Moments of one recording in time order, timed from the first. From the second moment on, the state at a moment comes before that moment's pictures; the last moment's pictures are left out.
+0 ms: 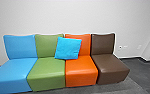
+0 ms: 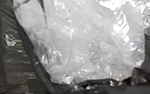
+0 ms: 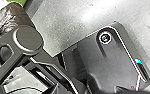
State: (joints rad) left arm 0.91 2.45 -2.02 -0.54 0.26 0.21; right arm -1.57 1.89 -1.18 0.15 0.18 0.09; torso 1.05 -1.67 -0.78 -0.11
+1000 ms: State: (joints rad) left arm 1.11 2.25 -1.74 -0.53 0.18 0.34; right arm -1.56 2.03 -1.31 0.15 0.17 0.09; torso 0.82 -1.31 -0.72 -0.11
